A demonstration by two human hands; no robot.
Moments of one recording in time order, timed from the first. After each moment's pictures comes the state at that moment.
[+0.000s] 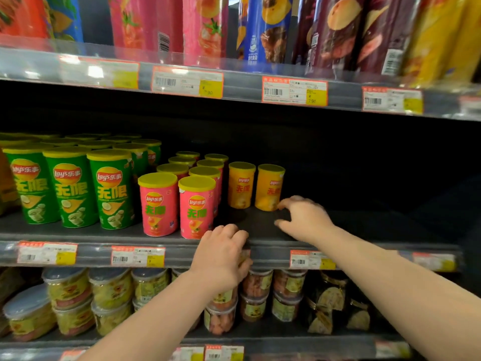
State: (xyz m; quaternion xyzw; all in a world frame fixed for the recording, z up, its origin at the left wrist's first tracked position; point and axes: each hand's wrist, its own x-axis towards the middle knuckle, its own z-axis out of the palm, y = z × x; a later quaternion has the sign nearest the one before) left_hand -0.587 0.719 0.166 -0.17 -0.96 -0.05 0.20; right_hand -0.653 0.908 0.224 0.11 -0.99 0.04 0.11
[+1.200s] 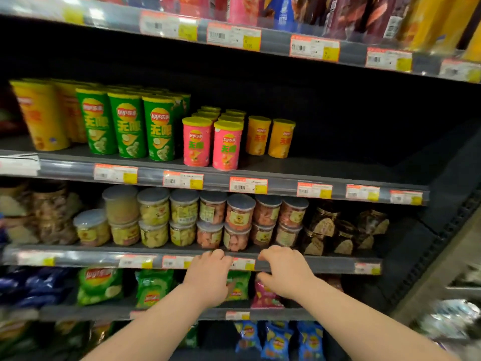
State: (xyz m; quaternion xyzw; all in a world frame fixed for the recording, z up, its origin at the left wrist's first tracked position) left_hand -0.432 0.670 0.060 -0.13 -0.99 -0.01 -0.03; right_hand -0.448 0.852 0.087 0.17 -0.98 0.02 -0.04
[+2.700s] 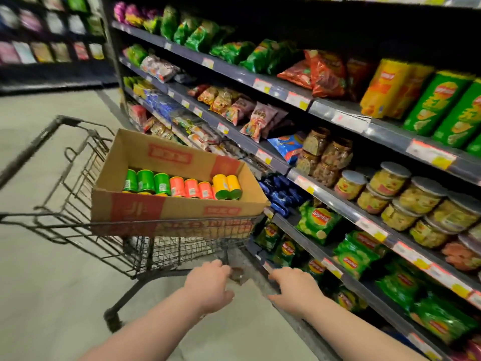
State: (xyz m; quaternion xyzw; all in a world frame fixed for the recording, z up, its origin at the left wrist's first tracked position) left_hand -0.018 0.372 -0.020 0.32 -0.93 -0.14 -0.14; right_hand -0.177 0.494 0.001 0.51 -0.83 -0.08 -0.20
